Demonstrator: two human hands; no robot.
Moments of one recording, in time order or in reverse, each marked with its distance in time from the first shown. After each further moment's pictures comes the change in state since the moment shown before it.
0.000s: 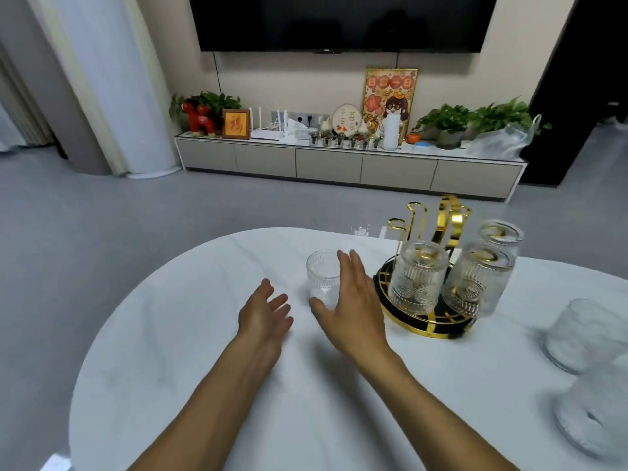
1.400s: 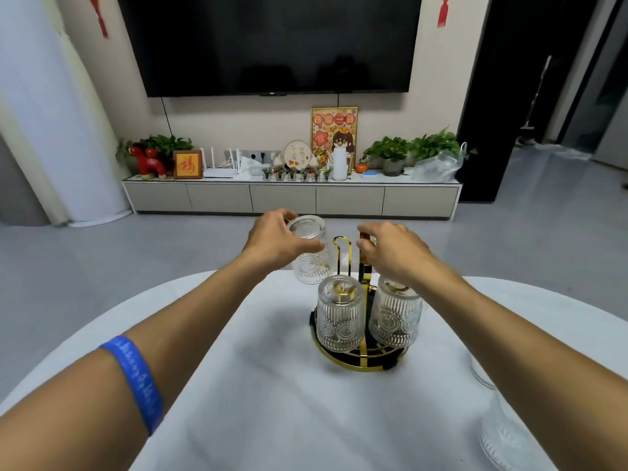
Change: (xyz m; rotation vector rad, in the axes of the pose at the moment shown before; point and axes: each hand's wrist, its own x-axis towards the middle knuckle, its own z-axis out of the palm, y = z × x) left_hand -0.004 0.062 0.191 1.105 -0.241 0.854; right_hand 0.097 0.070 -0.191 -0.357 0.009 0.030
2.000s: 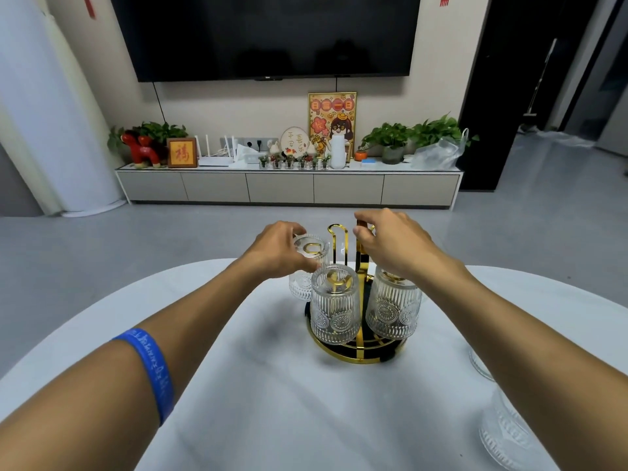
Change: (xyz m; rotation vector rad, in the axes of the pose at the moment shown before) left_hand 0.008 -0.029 0.029 0.228 -0.240 0.057; right_hand -0.004 0.003 0.001 0.039 0.028 -0.045
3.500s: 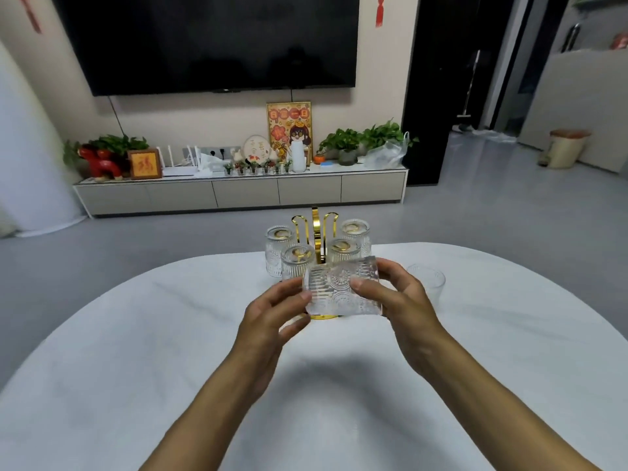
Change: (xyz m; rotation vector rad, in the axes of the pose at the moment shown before) left_hand -0.229 0.057 0.019 -1.158 -0.115 -0.147; right_hand -0.205 -0.020 -0.032 1.176 0.128 0.427
